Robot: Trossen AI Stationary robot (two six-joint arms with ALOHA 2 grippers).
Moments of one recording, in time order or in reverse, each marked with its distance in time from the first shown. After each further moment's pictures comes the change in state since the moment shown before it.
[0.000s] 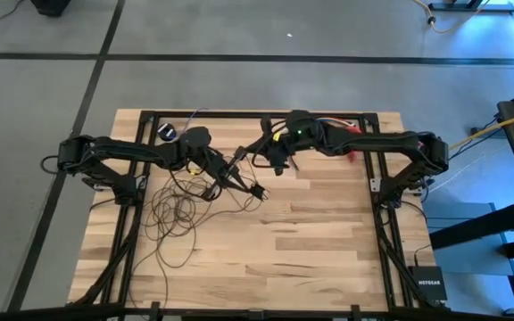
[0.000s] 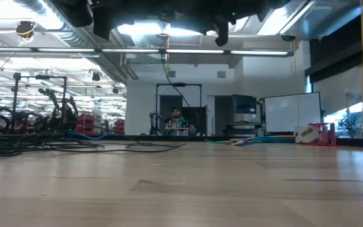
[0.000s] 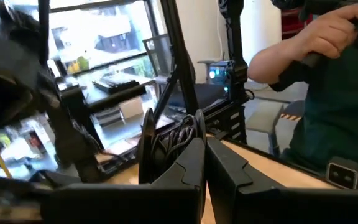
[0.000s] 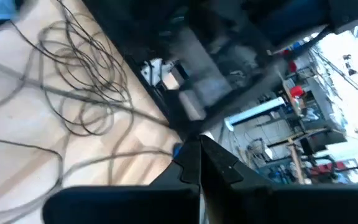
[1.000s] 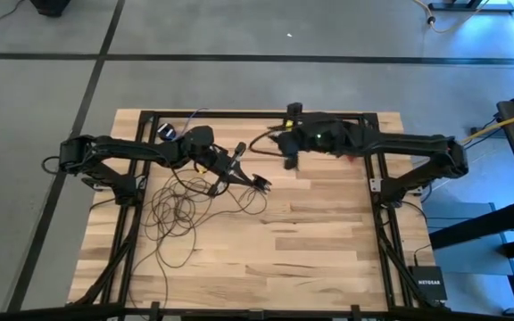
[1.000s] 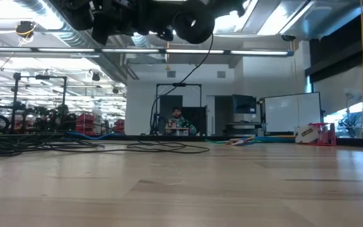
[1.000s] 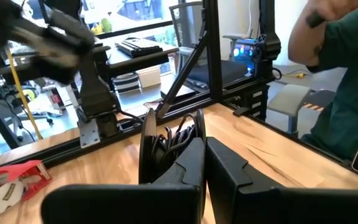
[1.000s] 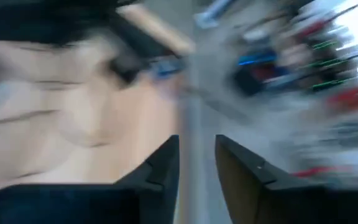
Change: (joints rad) left arm 0.026 0.004 -0.003 -0.082 -0.104 -0.004; right arm 0.077 -0.177 0.086 -0.431 0.498 0.395
